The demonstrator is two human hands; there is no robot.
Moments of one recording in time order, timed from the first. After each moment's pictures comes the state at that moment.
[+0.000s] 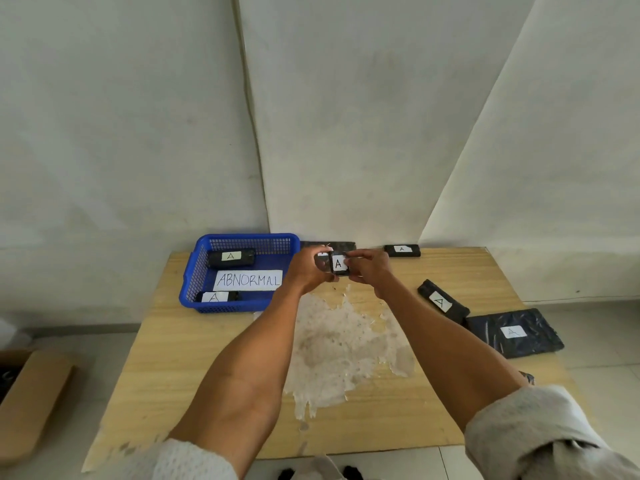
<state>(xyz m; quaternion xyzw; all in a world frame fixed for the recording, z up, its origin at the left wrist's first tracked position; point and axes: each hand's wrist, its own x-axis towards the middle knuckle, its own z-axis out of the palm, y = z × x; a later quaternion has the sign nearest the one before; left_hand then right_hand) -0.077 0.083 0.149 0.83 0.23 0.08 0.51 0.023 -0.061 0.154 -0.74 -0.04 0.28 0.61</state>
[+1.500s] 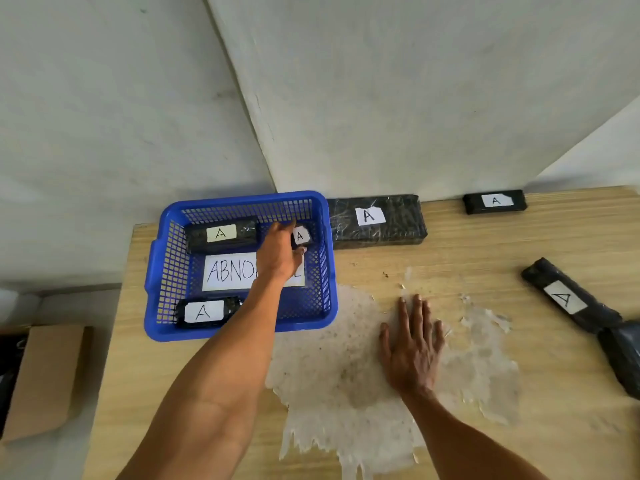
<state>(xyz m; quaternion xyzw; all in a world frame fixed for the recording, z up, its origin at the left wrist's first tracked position) 0.016 0.278 -0.069 0.91 0.33 -0.03 0.25 -0.003 -0.039 -0.141 -0.97 -0.18 0.07 0.12</state>
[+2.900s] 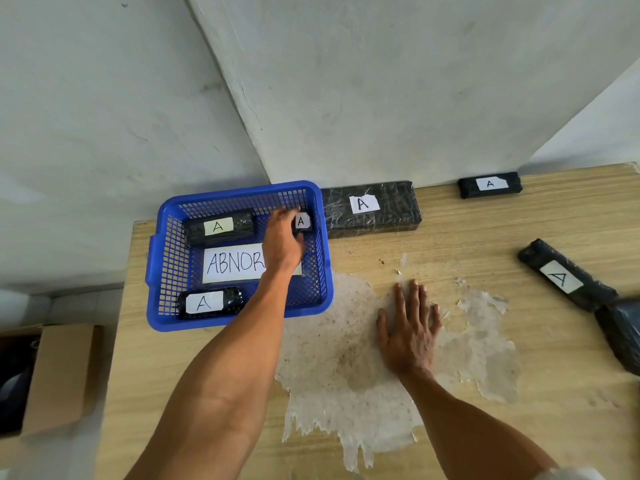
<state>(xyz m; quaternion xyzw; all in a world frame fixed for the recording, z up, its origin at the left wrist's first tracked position) 0.020 0.254 -0.069 0.88 0.34 0.10 0.31 -0.003 -0.041 -0.142 -0.97 -0.18 0.10 0.12</state>
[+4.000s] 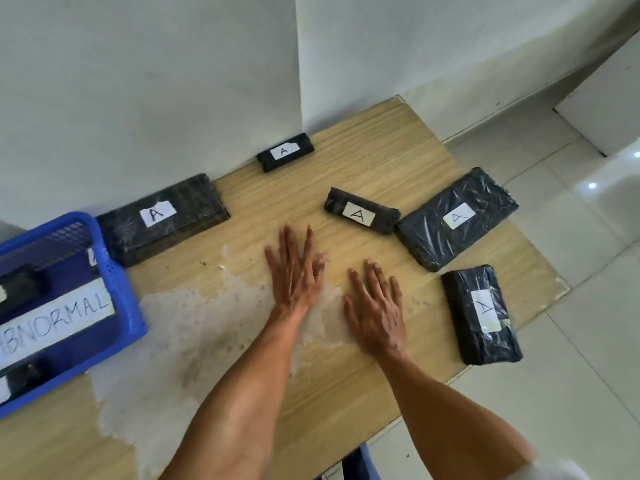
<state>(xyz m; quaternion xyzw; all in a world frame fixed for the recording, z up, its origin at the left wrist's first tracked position) 0.094 -0.094 -0.136 0.98 0.07 -0.05 0.16 0.037 -0.282 -0.131 -0.98 -0.10 0.07 0.16</state>
